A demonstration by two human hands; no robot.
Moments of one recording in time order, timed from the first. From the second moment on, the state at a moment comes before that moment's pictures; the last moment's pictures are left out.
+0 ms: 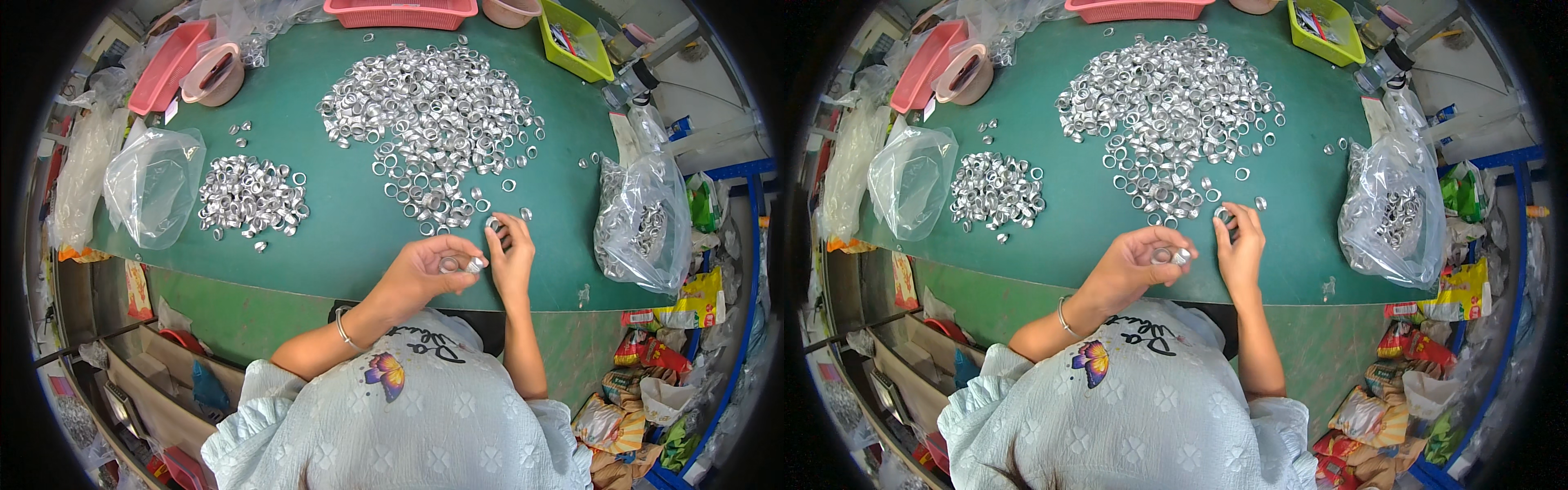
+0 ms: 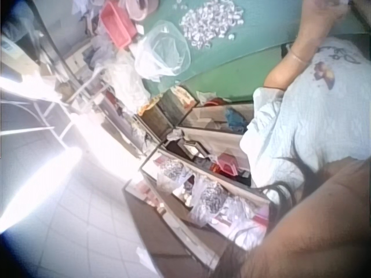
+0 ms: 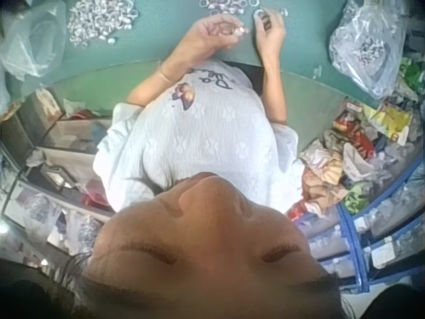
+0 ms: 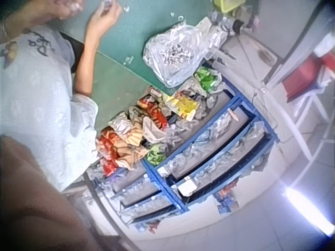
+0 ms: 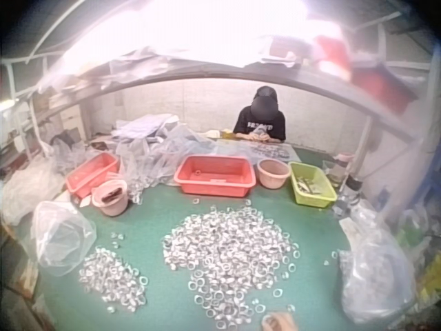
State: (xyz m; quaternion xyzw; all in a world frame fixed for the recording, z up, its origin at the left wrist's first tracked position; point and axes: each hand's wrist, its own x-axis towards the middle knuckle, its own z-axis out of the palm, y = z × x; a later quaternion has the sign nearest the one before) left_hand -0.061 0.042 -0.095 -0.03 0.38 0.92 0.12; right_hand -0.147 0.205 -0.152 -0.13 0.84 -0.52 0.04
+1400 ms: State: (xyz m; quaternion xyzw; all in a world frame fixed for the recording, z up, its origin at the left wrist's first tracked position) left_hand -0.057 0.051 -0.082 -0.05 0.39 0.91 0.12; right_hand -0.091 0.203 -0.076 -0.18 0.69 -0.69 0.05
